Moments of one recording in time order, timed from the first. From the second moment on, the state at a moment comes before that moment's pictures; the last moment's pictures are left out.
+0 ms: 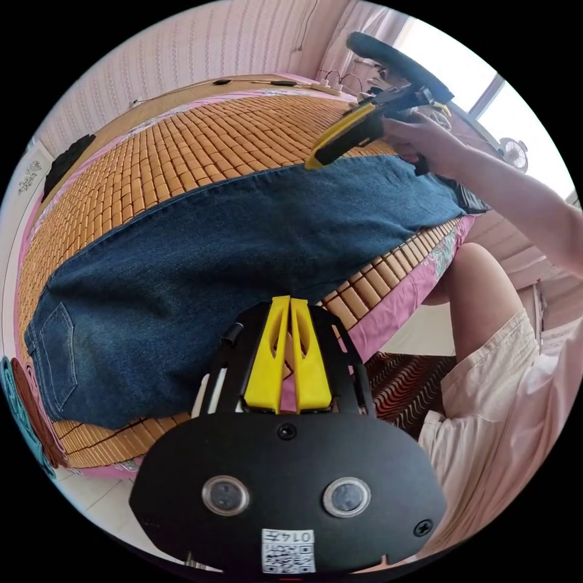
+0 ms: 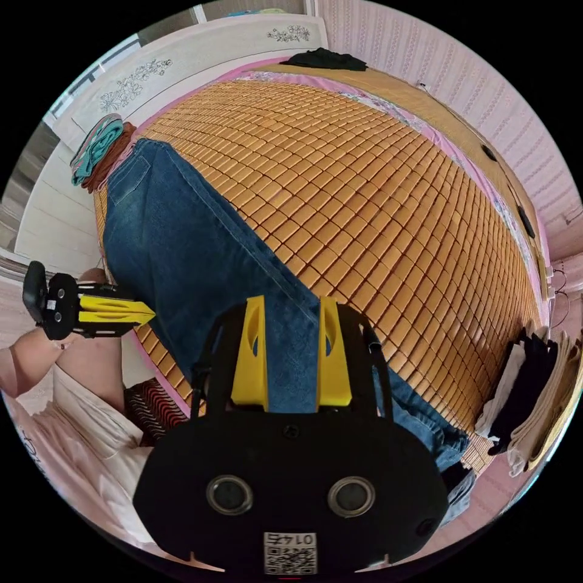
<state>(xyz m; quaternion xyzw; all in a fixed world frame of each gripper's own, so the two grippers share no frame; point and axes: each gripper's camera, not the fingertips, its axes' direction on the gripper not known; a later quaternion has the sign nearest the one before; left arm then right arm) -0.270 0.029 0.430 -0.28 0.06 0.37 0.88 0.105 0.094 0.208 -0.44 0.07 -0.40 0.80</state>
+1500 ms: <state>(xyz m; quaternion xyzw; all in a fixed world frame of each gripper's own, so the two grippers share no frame) -0.766 -0.071 0.261 -0.06 0.00 -0.18 0.98 -0.066 0.194 0.185 -0.43 0.09 -0.41 0.80</state>
